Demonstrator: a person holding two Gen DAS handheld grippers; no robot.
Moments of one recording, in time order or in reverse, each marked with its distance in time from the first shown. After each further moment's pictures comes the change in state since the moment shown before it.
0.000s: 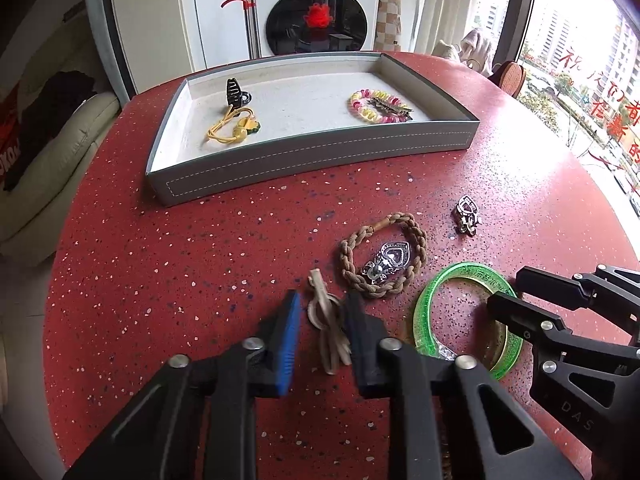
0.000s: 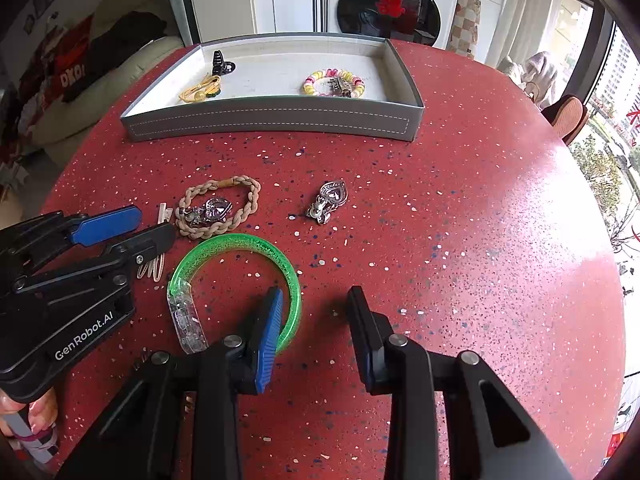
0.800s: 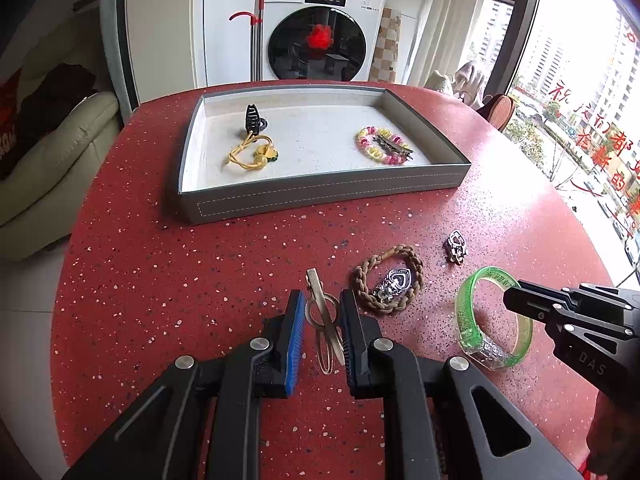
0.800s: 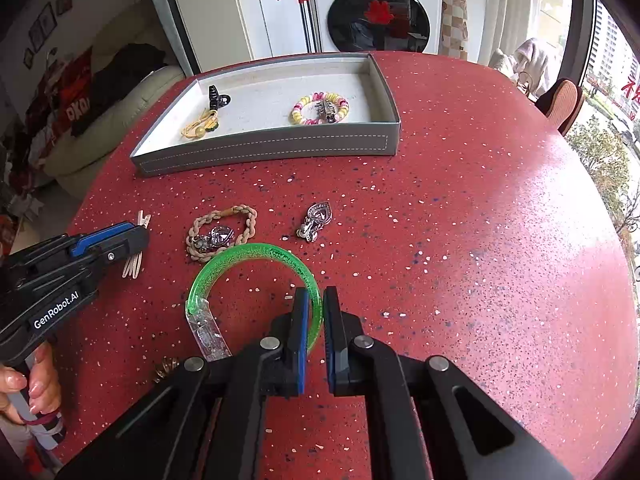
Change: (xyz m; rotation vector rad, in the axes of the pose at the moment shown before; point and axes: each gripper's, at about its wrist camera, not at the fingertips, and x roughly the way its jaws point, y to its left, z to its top) left arm -0.029 0.029 0.005 -0.052 -0.078 -0.074; right arm -0.020 -0.021 0.002 0.087 -0.058 0.073
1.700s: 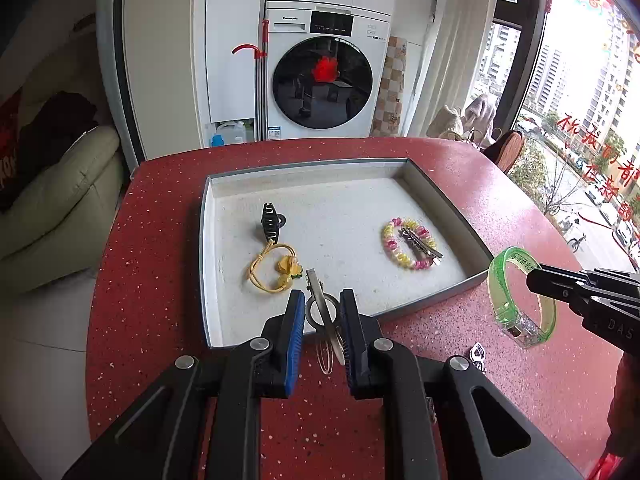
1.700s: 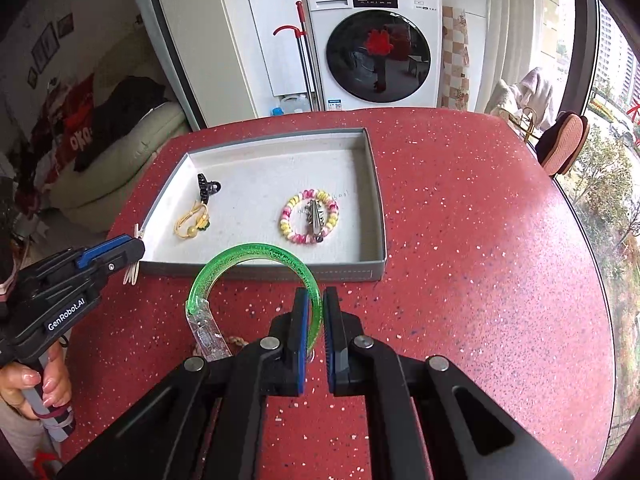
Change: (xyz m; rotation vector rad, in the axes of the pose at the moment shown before) left arm 0.015 0.023 0.102 0.001 -0.079 0.013; right arm -0.009 -0.017 0.102 0.010 -0.085 0.022
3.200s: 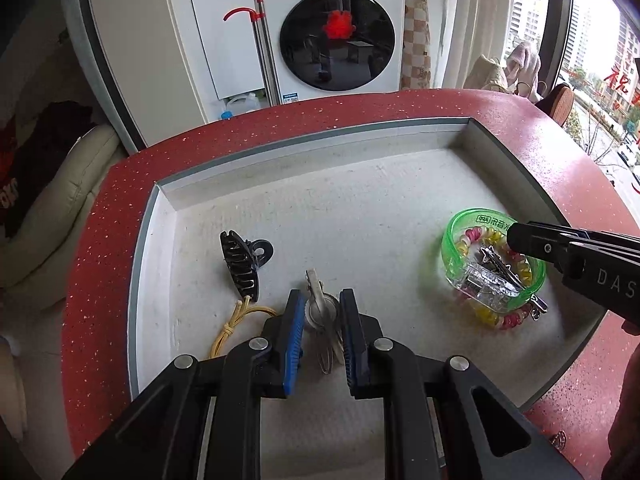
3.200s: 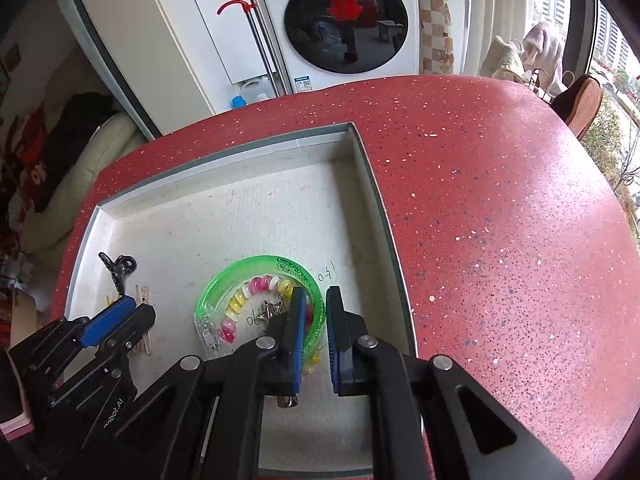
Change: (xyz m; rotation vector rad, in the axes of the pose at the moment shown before) left arm 0.124 -0.021 0.034 0.072 0.137 0.160; right arm 0.136 -0.024 0.075 0.154 0.090 -0.031
